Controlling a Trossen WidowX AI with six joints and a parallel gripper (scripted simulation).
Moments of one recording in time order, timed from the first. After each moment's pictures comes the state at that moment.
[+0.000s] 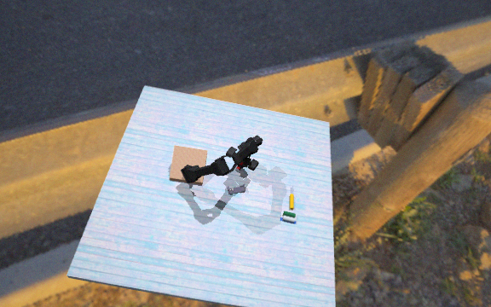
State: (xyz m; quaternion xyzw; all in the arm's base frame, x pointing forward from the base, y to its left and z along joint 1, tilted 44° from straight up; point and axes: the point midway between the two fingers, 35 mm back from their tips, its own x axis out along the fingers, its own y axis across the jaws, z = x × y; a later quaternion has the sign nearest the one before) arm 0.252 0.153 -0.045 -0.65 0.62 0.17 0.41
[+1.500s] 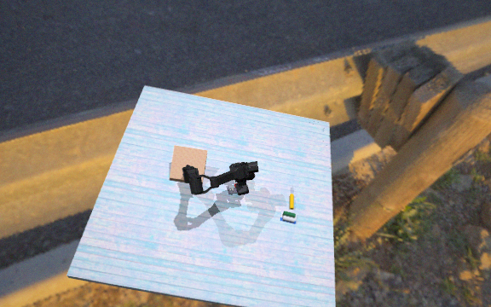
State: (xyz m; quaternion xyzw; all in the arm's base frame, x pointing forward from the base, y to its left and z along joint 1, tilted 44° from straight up) arm 0.279 0.062 0.043 -0.44 0.58 -0.02 0.69
